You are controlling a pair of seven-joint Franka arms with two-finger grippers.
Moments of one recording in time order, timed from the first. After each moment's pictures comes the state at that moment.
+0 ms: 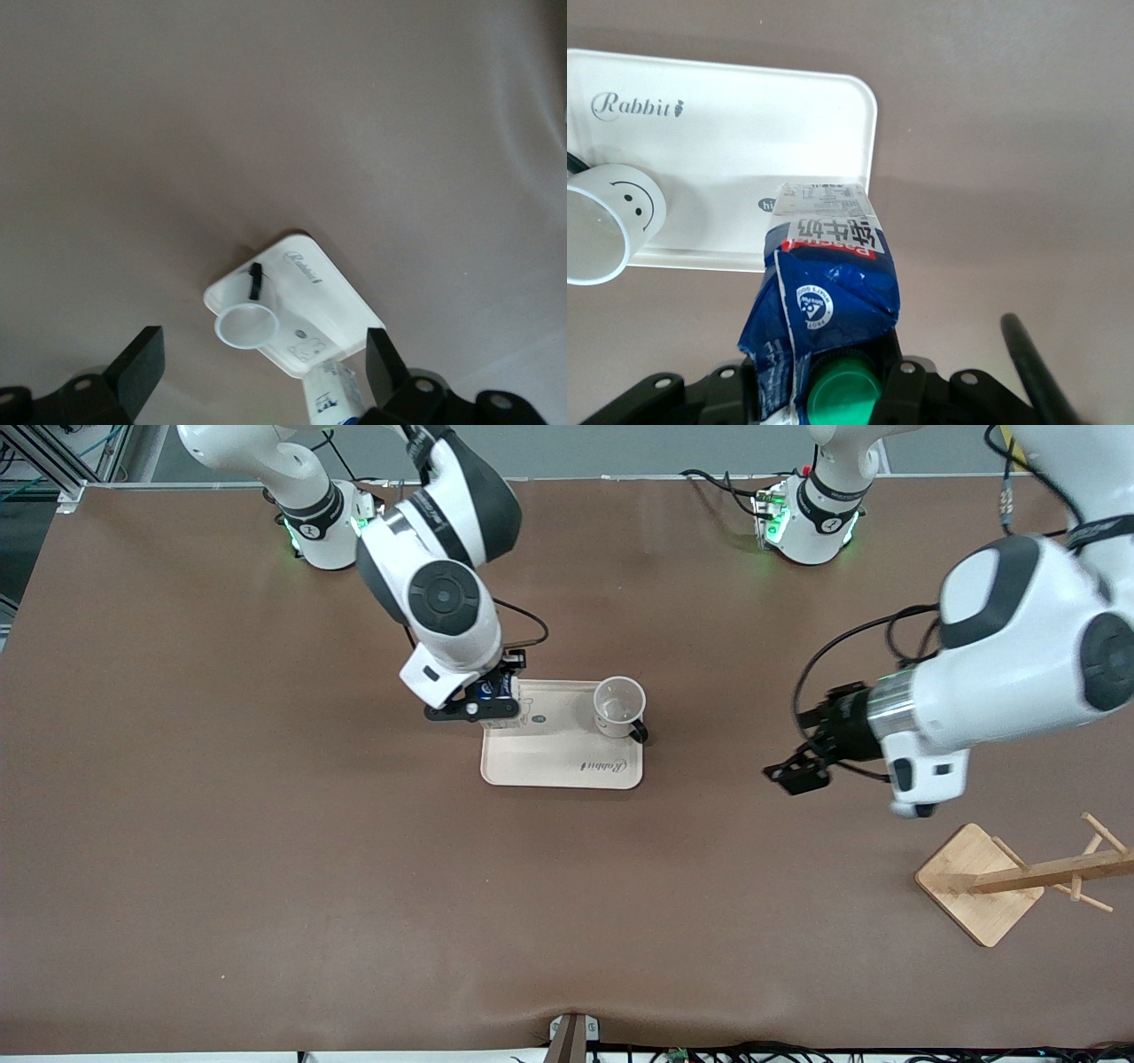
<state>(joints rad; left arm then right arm) 0.29 0.38 -0.64 -1.39 -0.13 1.69 -1.15 0.80 0.42 -0.15 -1.53 0.16 1.69 0.57</state>
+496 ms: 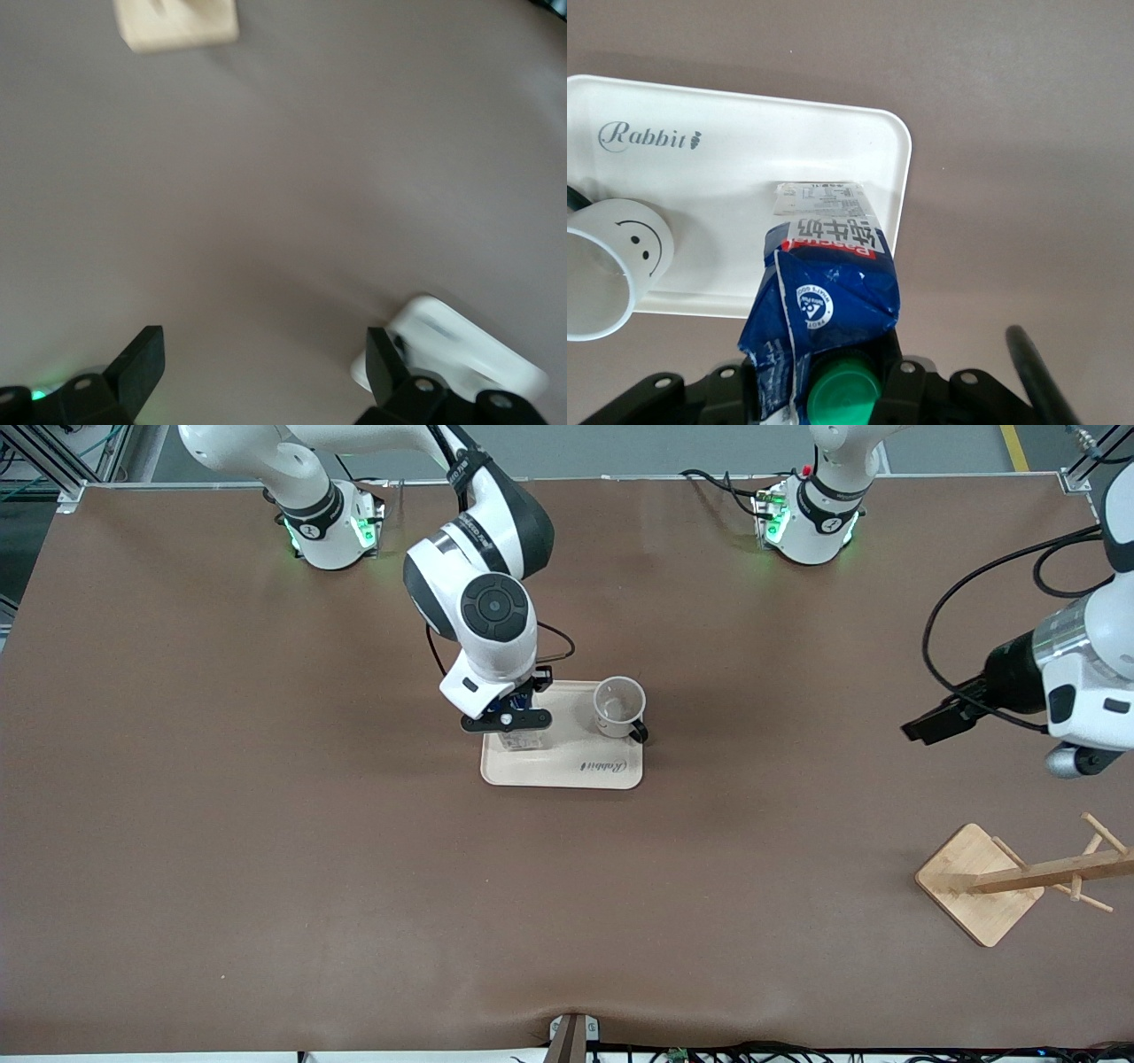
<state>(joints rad) 0.44 0.24 -0.64 -1.39 0.11 1.53 -0.72 0.84 0.49 -0.15 -1.52 0.13 1.80 0.58</state>
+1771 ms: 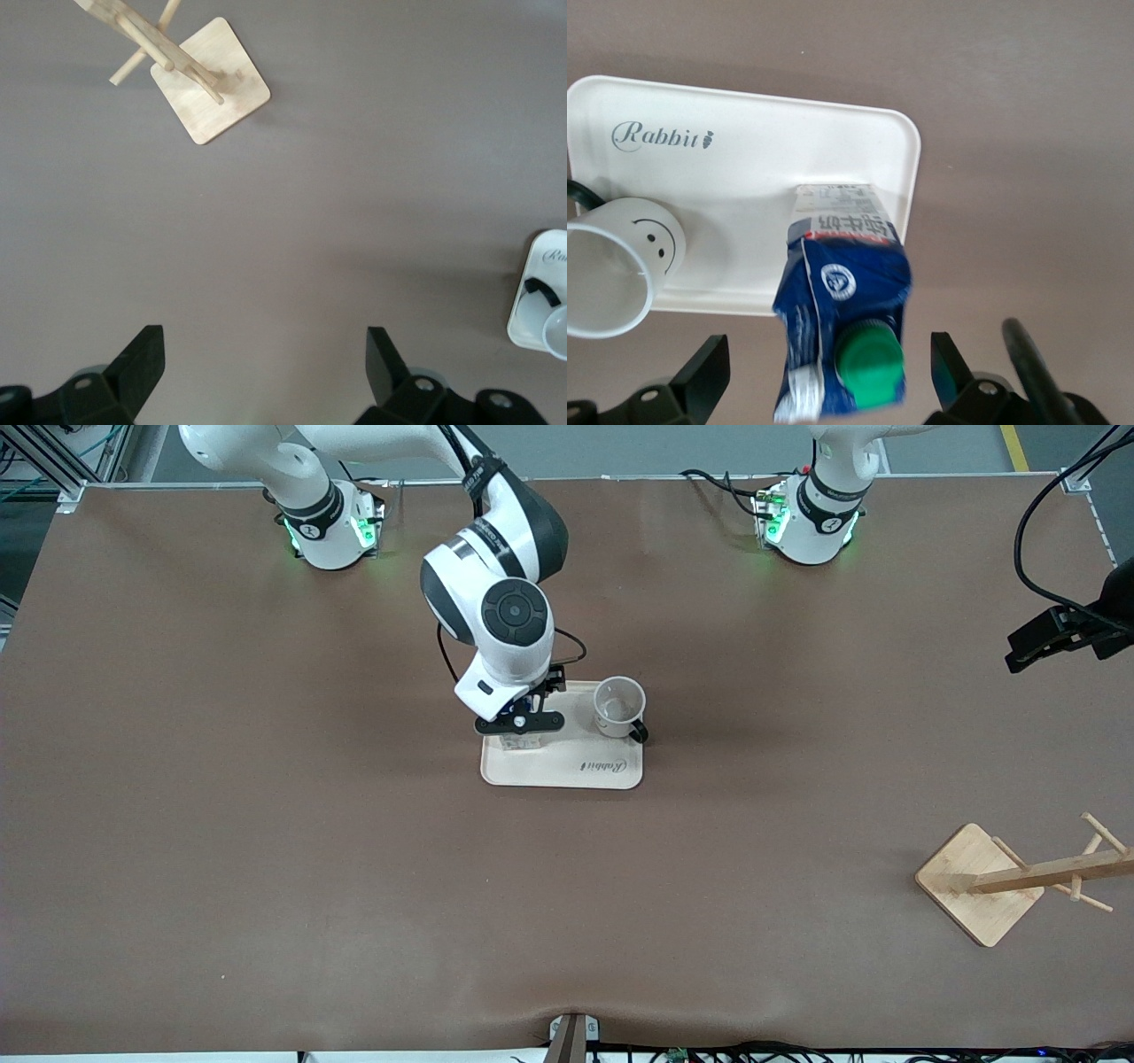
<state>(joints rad) 0.08 0.04 -0.11 -1.45 0.07 1.48 -0.14 0.86 0.52 -0.17 -1.42 0.13 1.71 0.60</state>
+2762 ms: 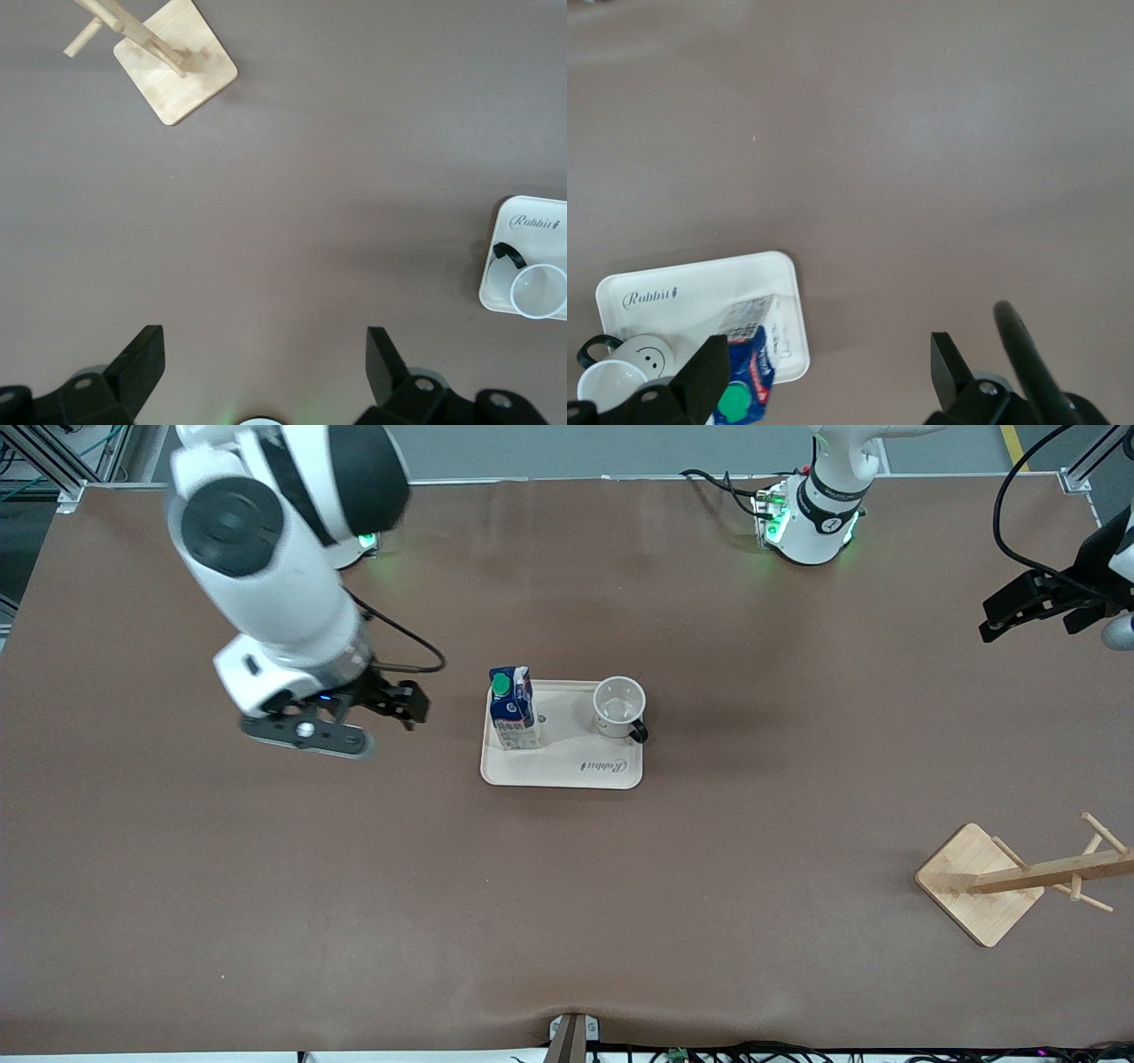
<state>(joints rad) 0.02 -0.03 -0.08 -1.52 0.02 1.46 -0.14 0.69 0.37 -0.33 -1.17 0.06 1.52 0.54</state>
